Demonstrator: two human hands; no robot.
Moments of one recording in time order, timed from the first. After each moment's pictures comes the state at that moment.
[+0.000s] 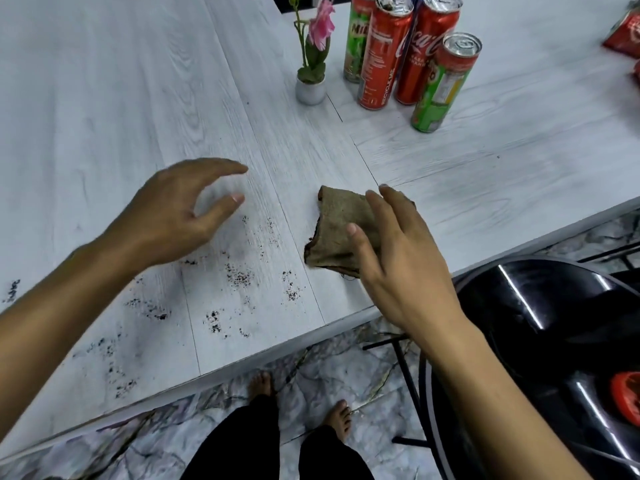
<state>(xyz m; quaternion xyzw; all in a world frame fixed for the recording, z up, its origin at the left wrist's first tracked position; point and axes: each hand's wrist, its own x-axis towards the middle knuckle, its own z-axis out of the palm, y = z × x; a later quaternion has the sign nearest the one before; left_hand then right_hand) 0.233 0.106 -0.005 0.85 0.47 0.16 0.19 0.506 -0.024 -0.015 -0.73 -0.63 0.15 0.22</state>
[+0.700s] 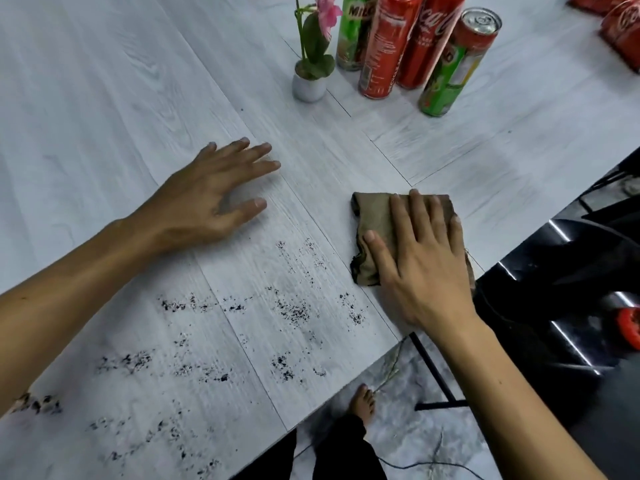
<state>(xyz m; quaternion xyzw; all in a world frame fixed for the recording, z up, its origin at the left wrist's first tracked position) 0.215 0.223 -0.047 0.94 0.27 0.08 0.21 0.457 0.008 -0.050 -0.85 -0.52 0.09 0.05</state>
